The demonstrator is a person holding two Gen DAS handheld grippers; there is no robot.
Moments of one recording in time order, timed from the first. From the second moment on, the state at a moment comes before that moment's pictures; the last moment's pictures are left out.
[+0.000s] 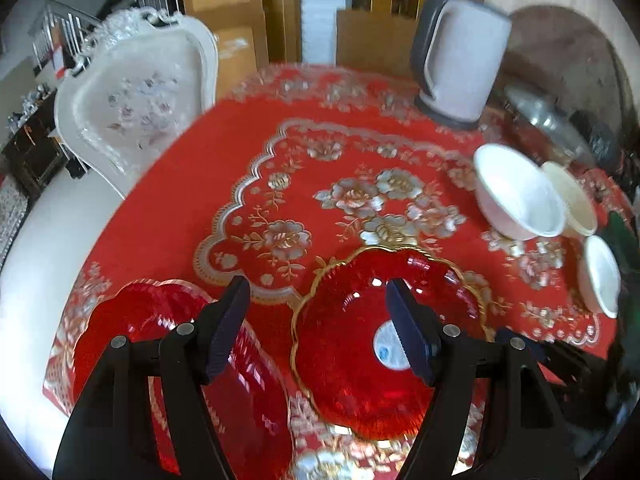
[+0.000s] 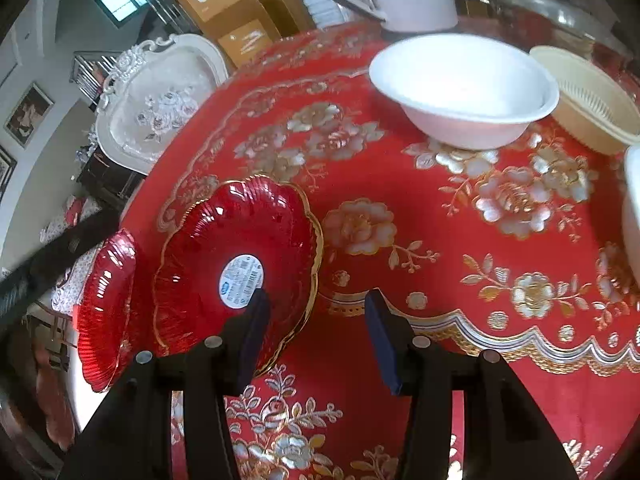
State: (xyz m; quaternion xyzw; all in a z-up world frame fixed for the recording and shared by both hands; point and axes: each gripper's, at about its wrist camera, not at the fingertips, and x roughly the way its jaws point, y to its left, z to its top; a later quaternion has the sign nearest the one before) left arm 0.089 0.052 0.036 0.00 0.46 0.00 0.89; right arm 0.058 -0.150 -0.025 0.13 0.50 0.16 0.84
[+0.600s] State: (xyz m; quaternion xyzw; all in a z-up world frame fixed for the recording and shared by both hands) left arm 0.144 0.045 -0.025 0.00 0.56 -0.04 0.83; right arm 0.060 -0.125 -0.029 0.07 0.48 0.16 0.86
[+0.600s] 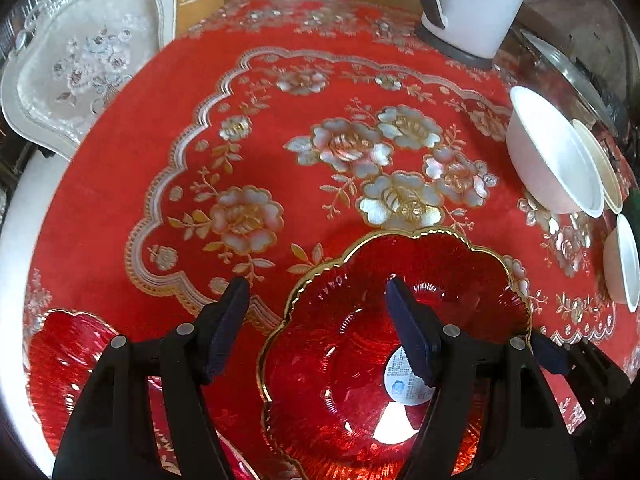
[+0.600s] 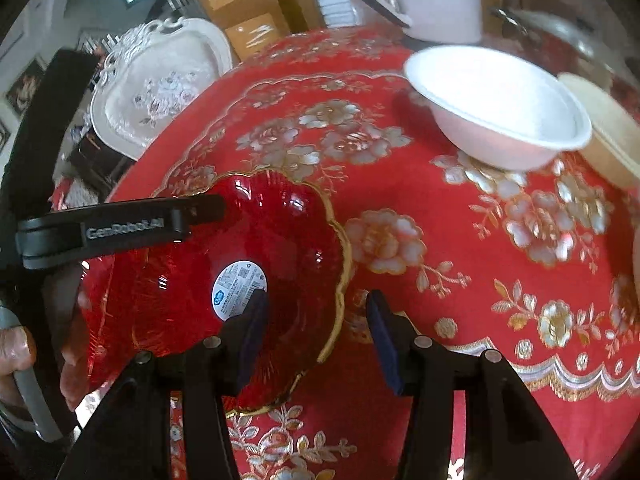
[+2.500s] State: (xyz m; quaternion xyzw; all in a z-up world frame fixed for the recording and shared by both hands) left arm 0.063 0.123 0.069 -0.06 0.48 0.01 0.87; right arm 0.049 -0.087 0.047 0.06 0.41 0.25 0.88
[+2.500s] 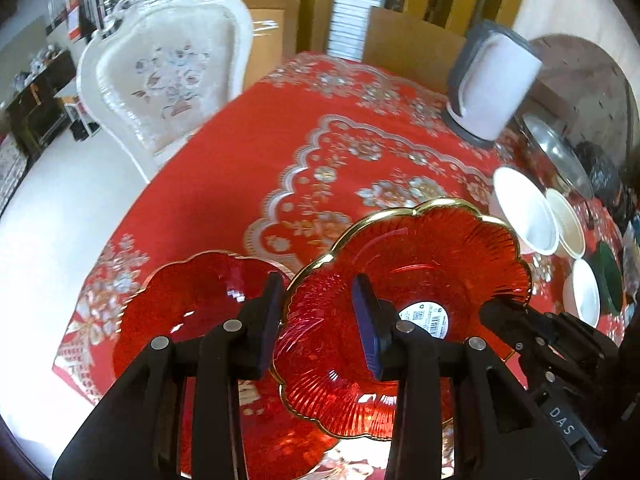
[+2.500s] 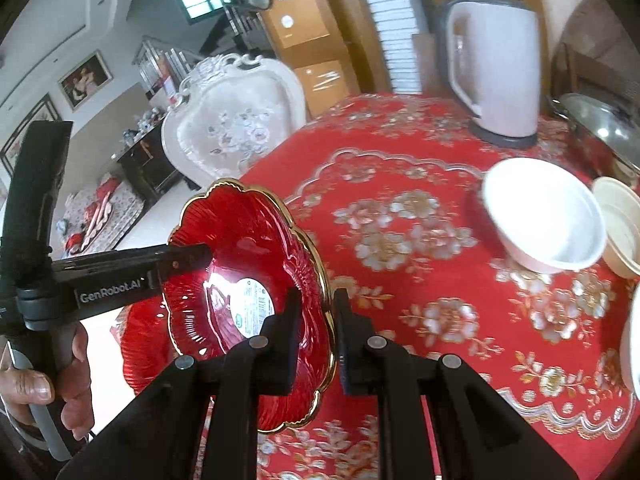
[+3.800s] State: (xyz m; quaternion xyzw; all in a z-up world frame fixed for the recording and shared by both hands) left arm 0.018 0.231 -0.011 -0.09 0.51 0.14 0.85; right arm 0.045 0.076 -0.014 -0.12 0.47 0.30 0.82
